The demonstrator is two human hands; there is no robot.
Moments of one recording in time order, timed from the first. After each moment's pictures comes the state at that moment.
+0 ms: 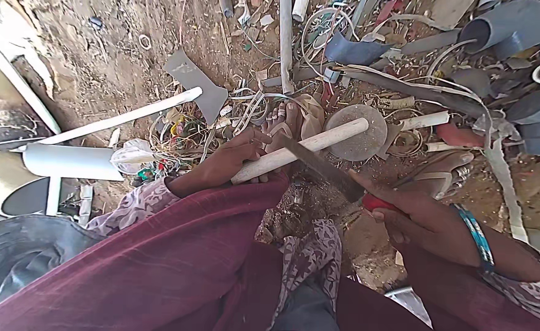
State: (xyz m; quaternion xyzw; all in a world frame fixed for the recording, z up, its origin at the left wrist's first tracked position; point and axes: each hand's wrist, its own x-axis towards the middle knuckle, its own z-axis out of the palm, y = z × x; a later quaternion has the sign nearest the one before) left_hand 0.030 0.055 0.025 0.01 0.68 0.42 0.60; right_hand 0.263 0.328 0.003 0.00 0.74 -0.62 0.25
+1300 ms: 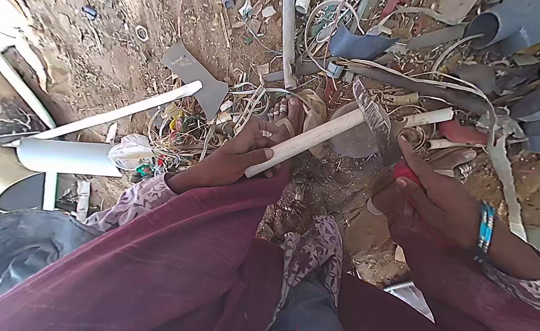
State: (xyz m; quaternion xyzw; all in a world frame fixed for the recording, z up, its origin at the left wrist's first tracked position) left_hand 0.029 0.050 0.020 0.15 0.65 0.46 0.59; right_hand 0.265 0.331 0.007 0.15 0.84 -0.47 0.21
